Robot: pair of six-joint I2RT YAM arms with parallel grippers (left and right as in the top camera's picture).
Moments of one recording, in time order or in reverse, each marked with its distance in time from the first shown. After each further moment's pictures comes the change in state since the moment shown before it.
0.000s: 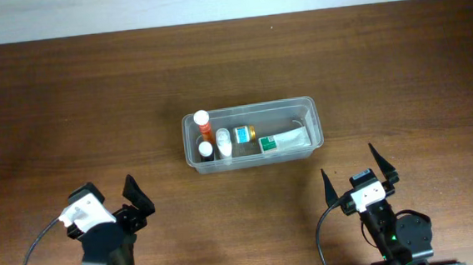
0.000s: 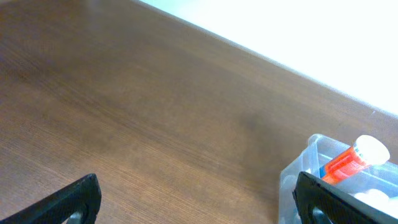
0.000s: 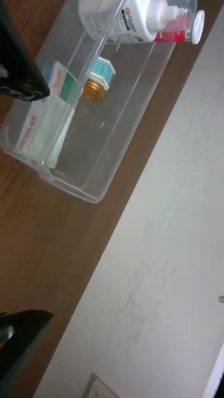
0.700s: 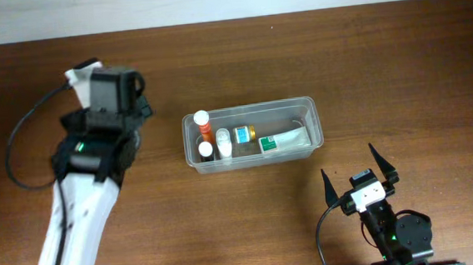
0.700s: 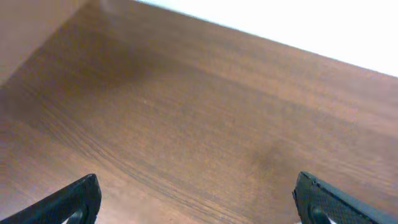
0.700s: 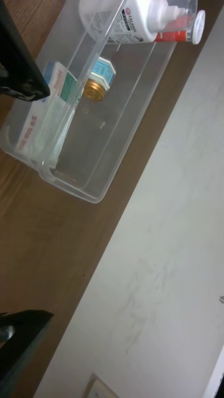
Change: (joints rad) left arm -0.020 1.000 0.881 -0.243 -0.130 0.053; right arm 0.000 0.001 0.000 0.000 0.000 -0.001
